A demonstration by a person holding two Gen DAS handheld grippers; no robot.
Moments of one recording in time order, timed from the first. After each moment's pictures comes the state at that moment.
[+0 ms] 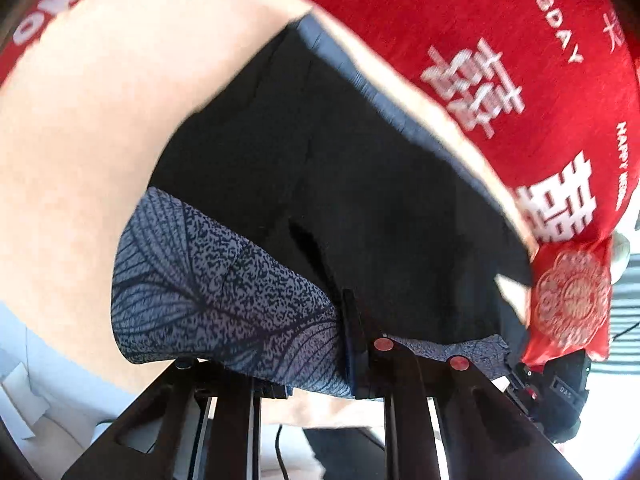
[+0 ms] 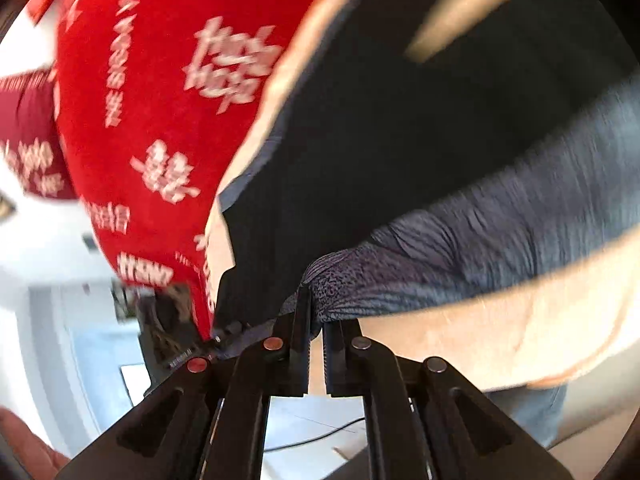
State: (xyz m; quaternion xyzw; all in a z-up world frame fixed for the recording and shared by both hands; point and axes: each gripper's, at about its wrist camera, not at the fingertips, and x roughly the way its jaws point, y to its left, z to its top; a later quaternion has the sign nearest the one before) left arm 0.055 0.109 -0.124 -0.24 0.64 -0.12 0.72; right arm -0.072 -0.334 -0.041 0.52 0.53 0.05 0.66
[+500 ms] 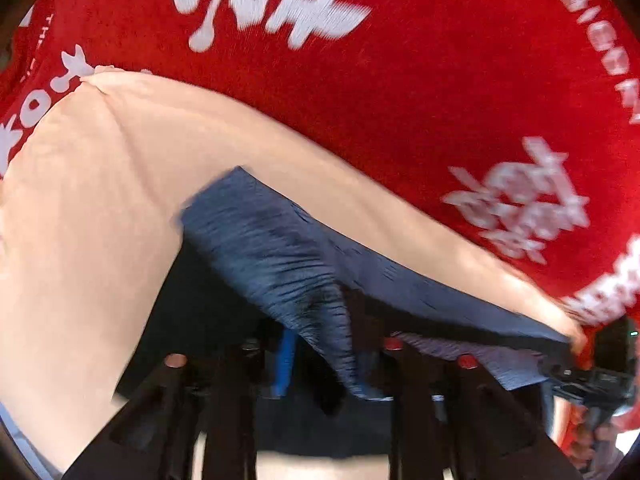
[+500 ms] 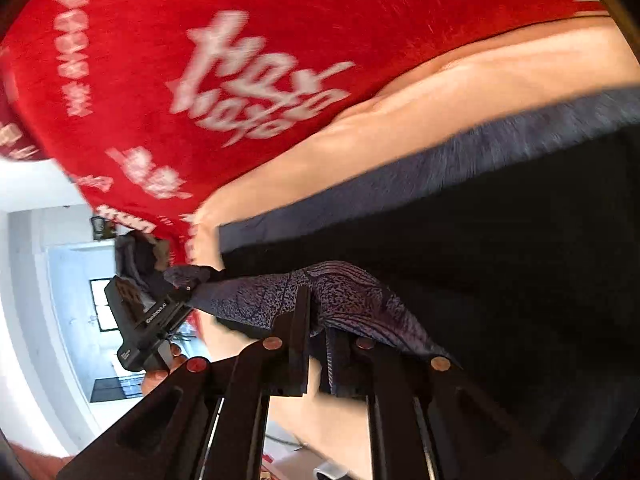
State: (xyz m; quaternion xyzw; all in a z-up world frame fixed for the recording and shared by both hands) left arm 0.259 0.046 -0.157 -0.16 0.58 -0.03 0.80; right arm 0.192 -0.375 -0.114 0.42 0.64 0.15 0.63
